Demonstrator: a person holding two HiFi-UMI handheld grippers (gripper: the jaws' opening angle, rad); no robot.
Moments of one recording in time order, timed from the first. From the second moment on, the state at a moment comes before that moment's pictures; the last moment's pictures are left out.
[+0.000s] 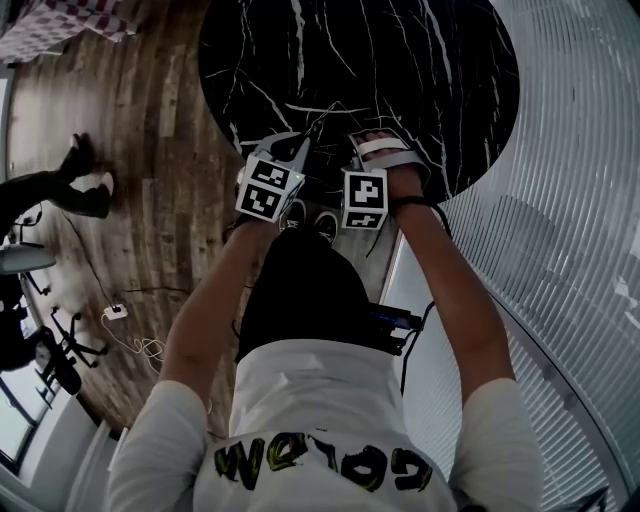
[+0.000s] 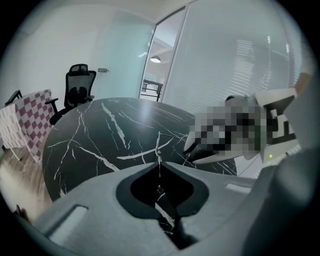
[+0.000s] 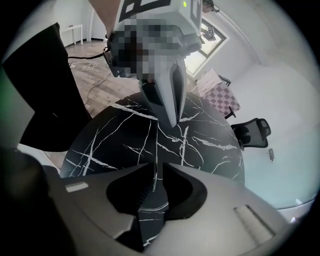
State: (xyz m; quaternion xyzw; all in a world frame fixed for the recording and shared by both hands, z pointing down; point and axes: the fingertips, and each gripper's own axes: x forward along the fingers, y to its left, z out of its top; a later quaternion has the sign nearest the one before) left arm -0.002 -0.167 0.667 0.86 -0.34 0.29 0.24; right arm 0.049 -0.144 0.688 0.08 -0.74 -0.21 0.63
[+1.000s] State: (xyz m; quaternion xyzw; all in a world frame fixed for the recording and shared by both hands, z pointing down) left arm 0.002 -0.174 0.669 0.85 -0.37 0.28 0.24; right arm 0.052 -0.109 0.691 0.12 -0.76 -0.07 0.63
